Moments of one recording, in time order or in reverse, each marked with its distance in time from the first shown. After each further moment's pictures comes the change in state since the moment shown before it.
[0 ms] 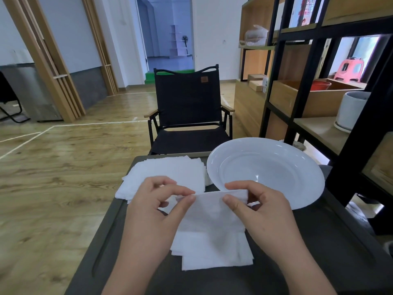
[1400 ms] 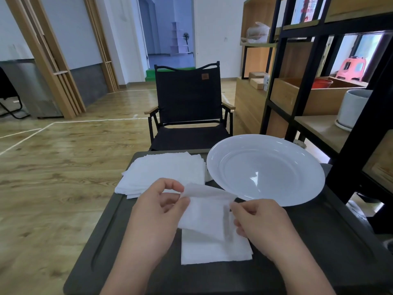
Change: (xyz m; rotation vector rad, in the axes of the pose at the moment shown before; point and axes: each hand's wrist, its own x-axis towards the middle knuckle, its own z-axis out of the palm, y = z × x) left_hand -0.006 0.012 -0.001 -0.165 -0.158 -0.375; right_hand -0.003 0.009 0.002 -0.302 -0.092 0.314
